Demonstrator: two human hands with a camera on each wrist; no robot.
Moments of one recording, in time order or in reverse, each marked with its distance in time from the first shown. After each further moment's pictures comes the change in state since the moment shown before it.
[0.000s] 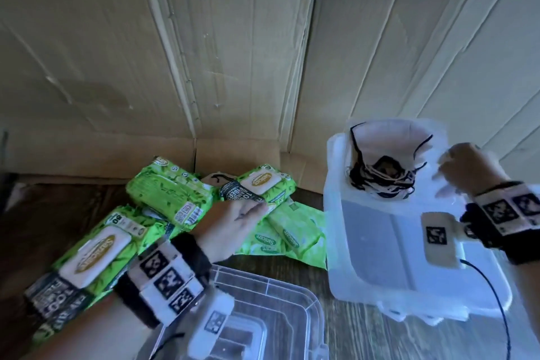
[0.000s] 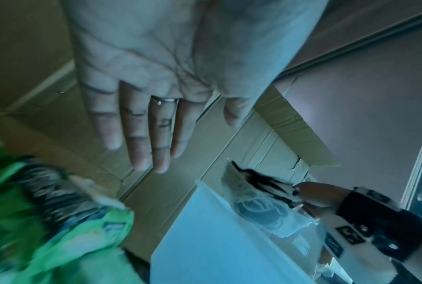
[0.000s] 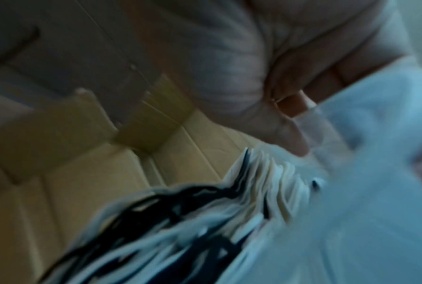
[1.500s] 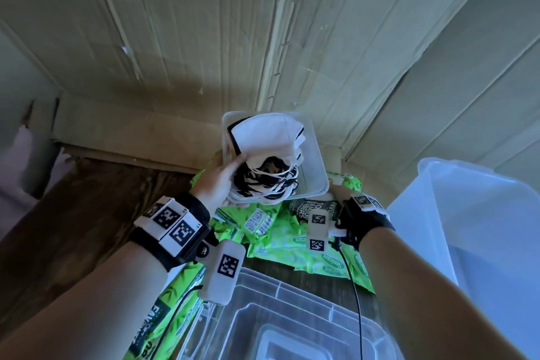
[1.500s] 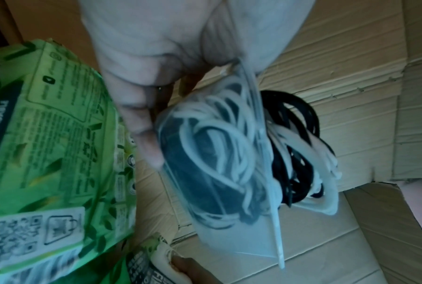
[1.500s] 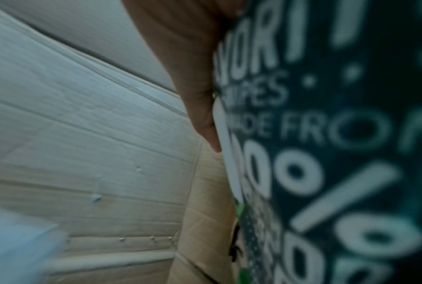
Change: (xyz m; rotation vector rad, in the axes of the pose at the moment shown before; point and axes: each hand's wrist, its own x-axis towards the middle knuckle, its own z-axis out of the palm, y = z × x) left_hand 0.047 -0.107 -0.122 -0.893 0.282 -0.309; right_hand 0.000 -0.244 0.218 0.668 -0.530 0.075
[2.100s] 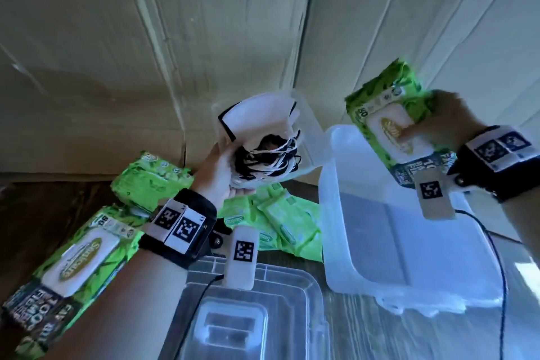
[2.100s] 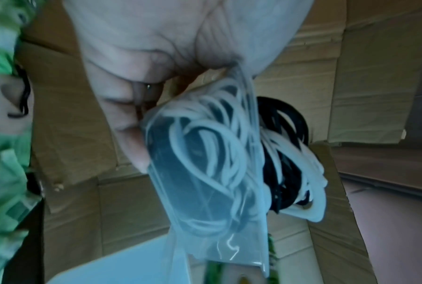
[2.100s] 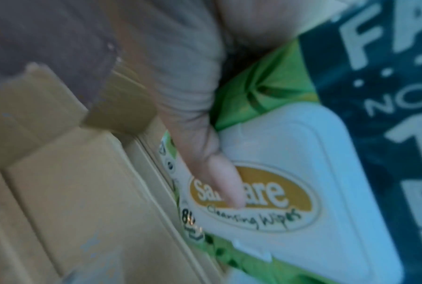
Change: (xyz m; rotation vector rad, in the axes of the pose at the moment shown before) left_hand -0.046 0.008 0.162 -0.114 -0.096 -0.003; right_hand -0.146 0.007 -0.278 -0.315 0.465 -0.398
